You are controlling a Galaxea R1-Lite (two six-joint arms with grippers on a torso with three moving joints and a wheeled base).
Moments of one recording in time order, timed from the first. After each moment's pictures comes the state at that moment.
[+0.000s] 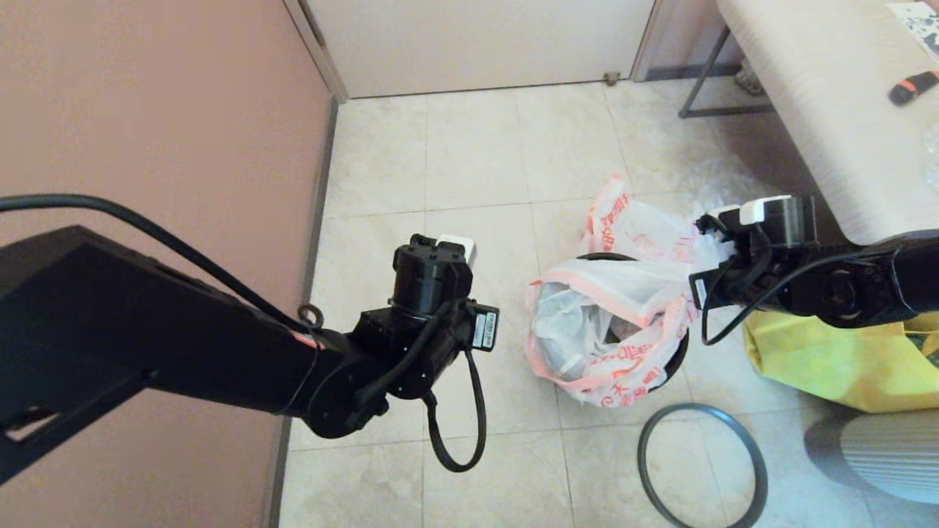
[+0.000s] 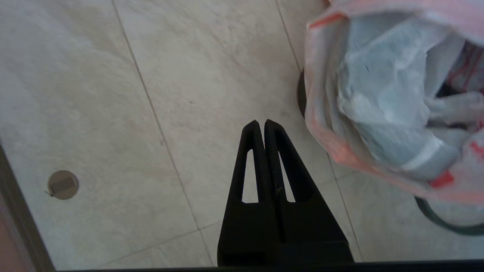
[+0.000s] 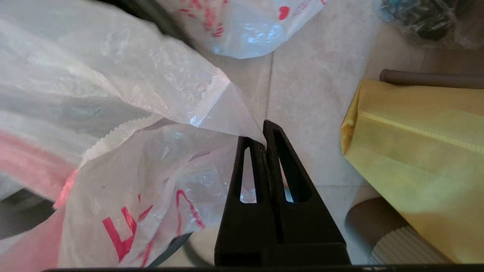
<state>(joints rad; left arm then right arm) -0.71 1.98 -1.05 -0.59 0.46 -0.03 0.13 2.00 -1.27 -0.25 -0.21 -0.14</state>
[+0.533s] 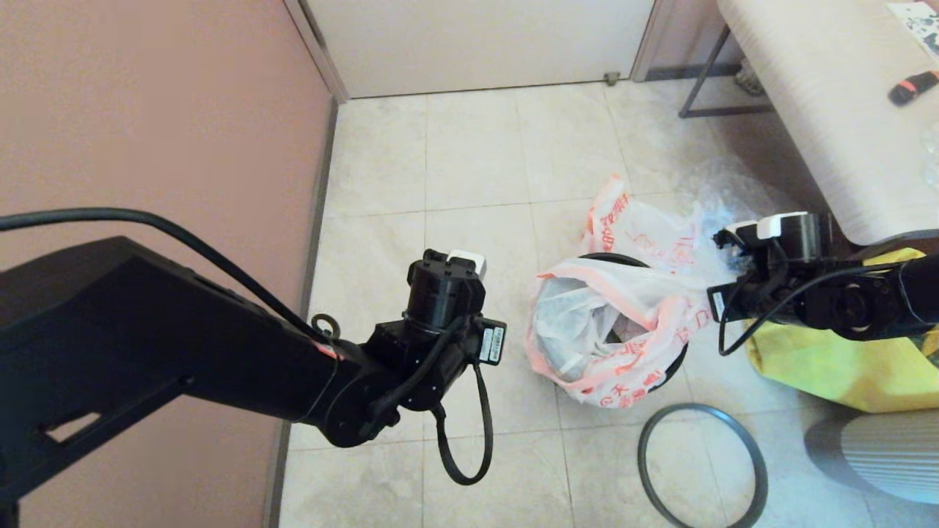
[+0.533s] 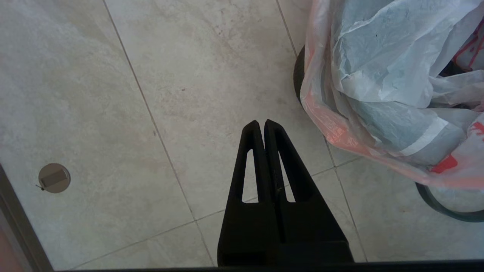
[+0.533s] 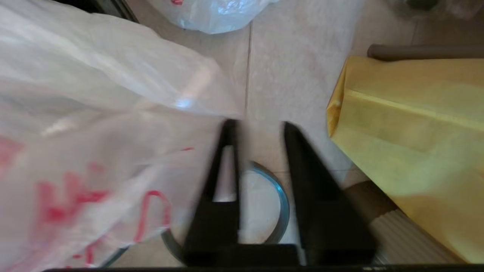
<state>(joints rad) -0.73 2.02 -1.05 -0.59 0.46 -0.04 0.07 2.01 -1.21 -0.29 -0.20 -0.15</state>
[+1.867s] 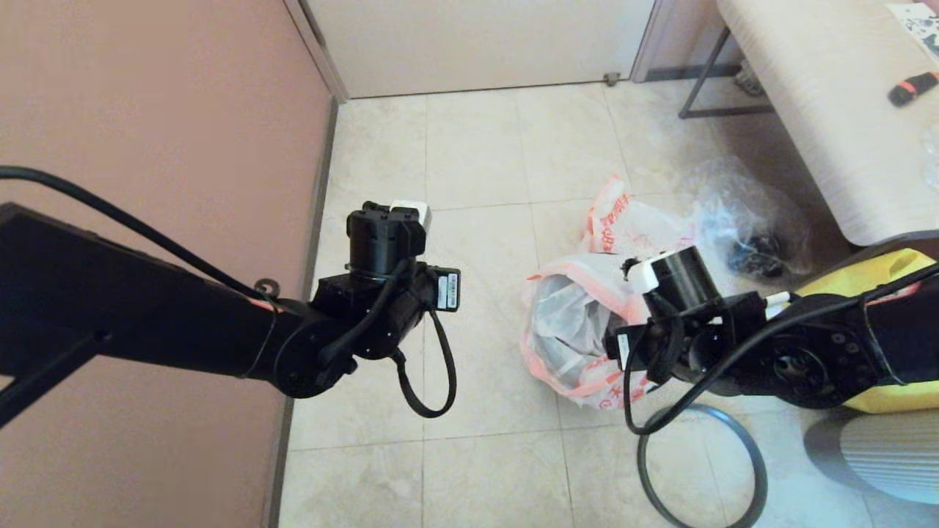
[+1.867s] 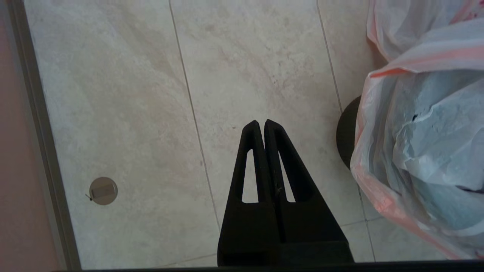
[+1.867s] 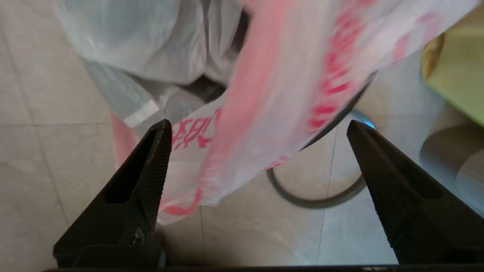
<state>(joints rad) -0.59 1.94 -1.10 -0.58 0.46 -0.03 0.57 1.90 -1.13 -0.07 -0.52 0.28</state>
